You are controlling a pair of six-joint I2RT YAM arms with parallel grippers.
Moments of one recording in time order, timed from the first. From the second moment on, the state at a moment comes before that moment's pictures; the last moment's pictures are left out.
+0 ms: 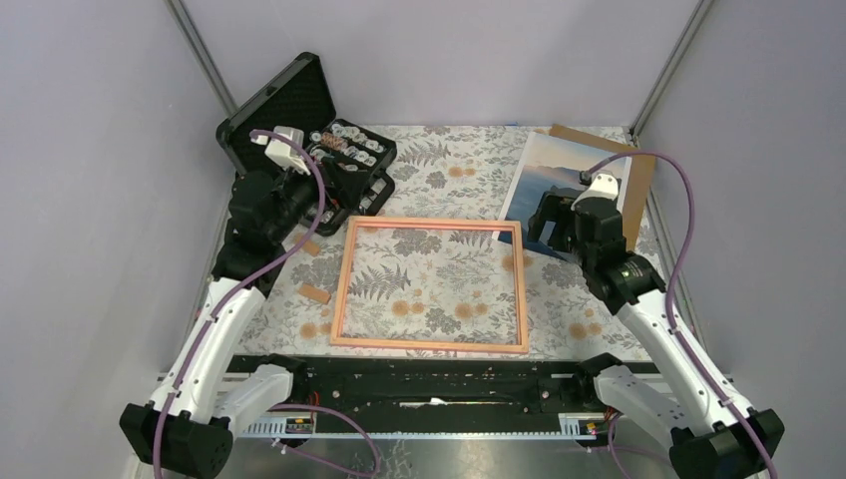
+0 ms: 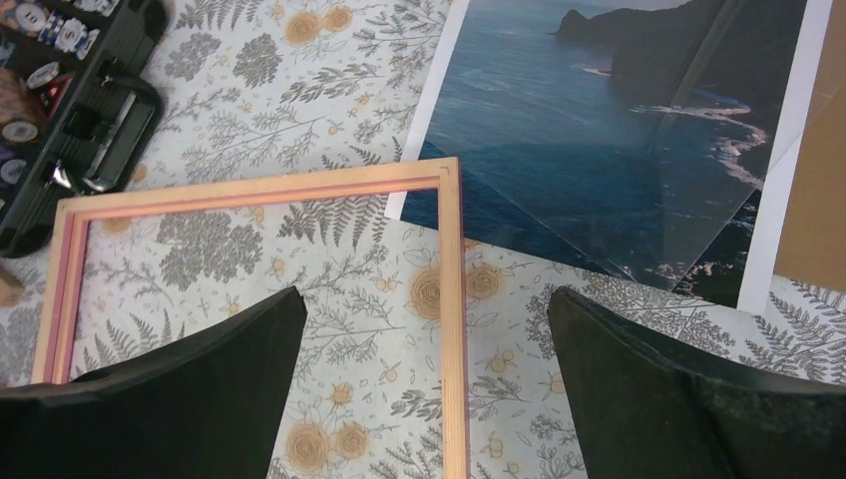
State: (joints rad) left arm -0.24 0.95 0.99 -0.07 0.27 -0.32; right arm 0.36 0.88 0.87 -0.48 0.23 0.40
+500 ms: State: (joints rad) left arm -0.37 0.95 0.99 -0.07 0.23 -0.31; right arm 0.23 1.24 0.83 -0.31 -0.02 0.52
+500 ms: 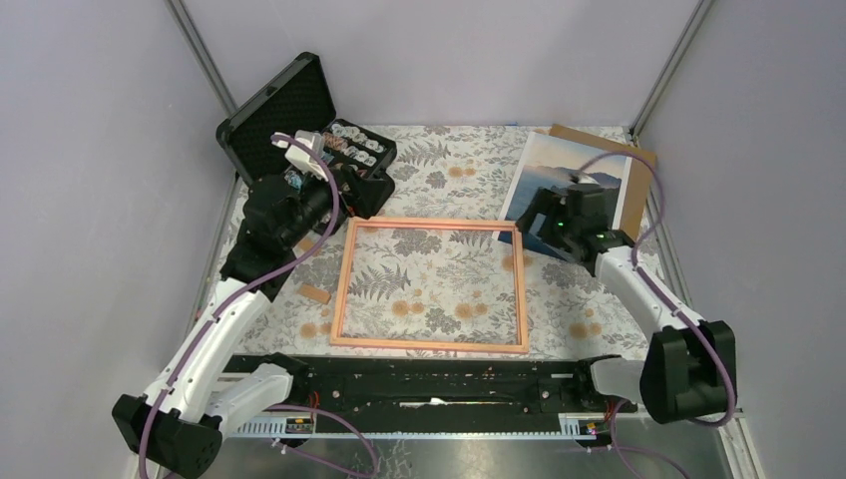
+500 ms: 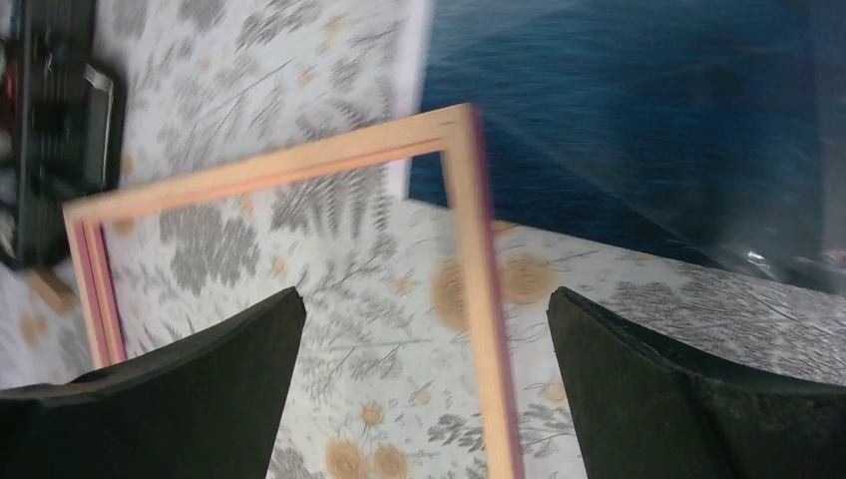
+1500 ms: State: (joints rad) left arm -0.53 0.92 0.98 -0.07 0.19 -0.28; right arm -0.51 1.50 0.38 0.43 -0.60 0.98
